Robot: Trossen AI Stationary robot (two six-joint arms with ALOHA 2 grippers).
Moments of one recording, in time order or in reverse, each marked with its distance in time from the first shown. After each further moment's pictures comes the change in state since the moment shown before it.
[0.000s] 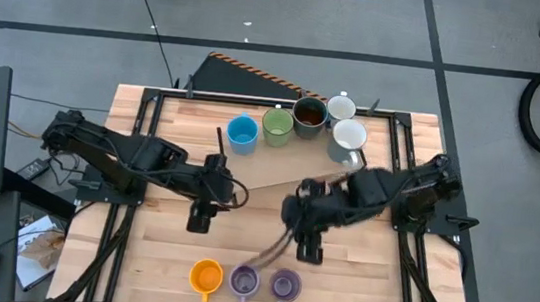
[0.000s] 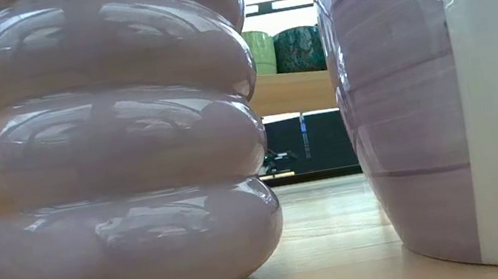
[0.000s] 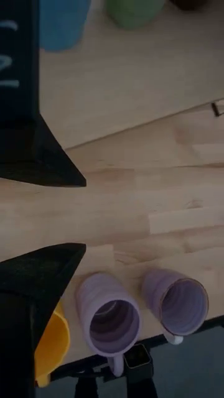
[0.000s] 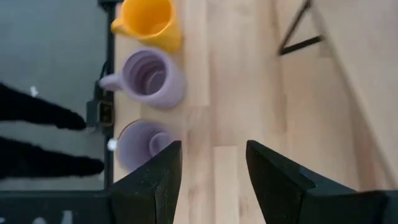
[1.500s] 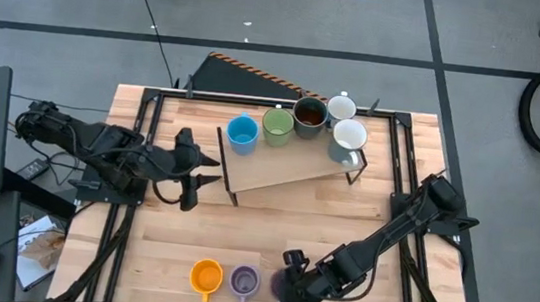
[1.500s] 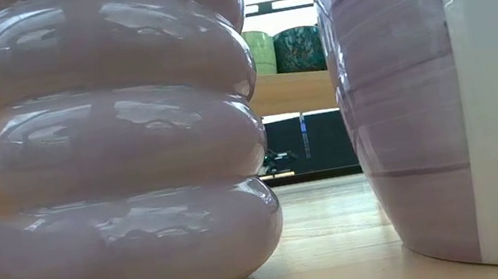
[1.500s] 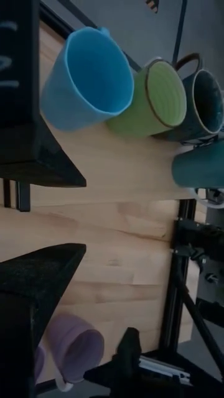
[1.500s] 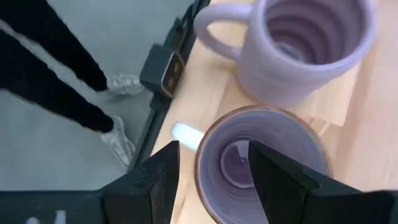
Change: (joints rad) left arm -0.030 -0.322 -0.274 0.258 -0.347 -0.203; right arm 0.249 0.071 -0.549 0.690 -0.028 -0.124
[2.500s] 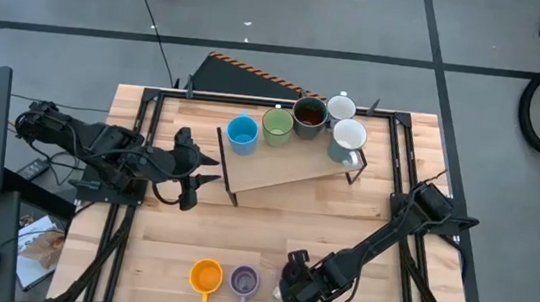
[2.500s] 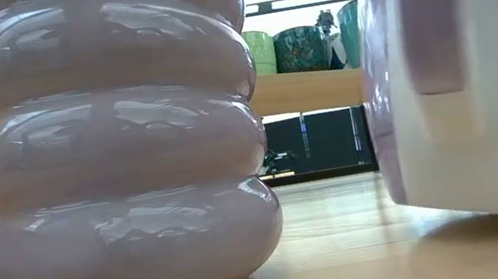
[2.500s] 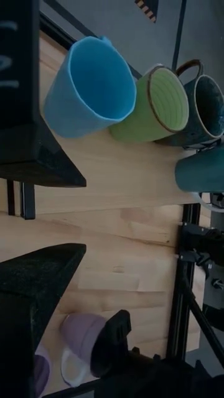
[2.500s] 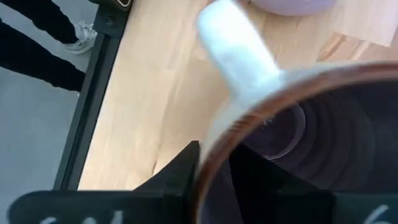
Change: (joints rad) left arm 0.000 0.000 0.000 -0.022 -0.018 0.015; right arm -0.002 0.092 -0.103 -0.020 -0.005 0.033
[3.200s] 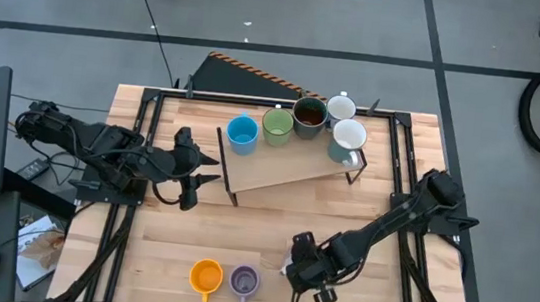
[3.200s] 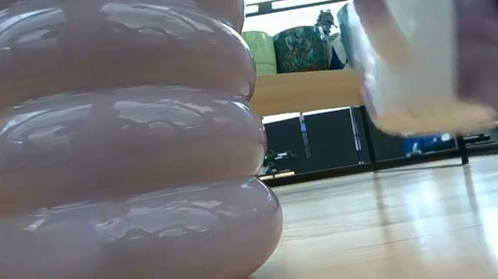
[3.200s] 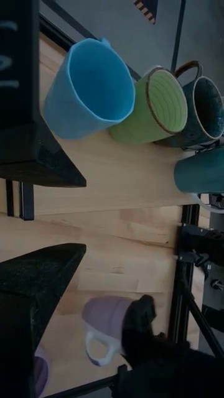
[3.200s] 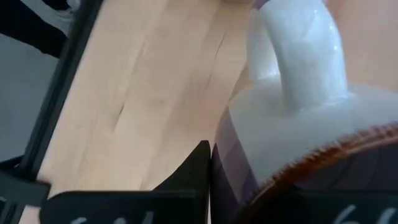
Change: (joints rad) left arm 0.000 0.000 0.000 0.002 -0.005 0.003; right arm -0.073 -0.143 -0.006 -0.195 -0.025 -0.179
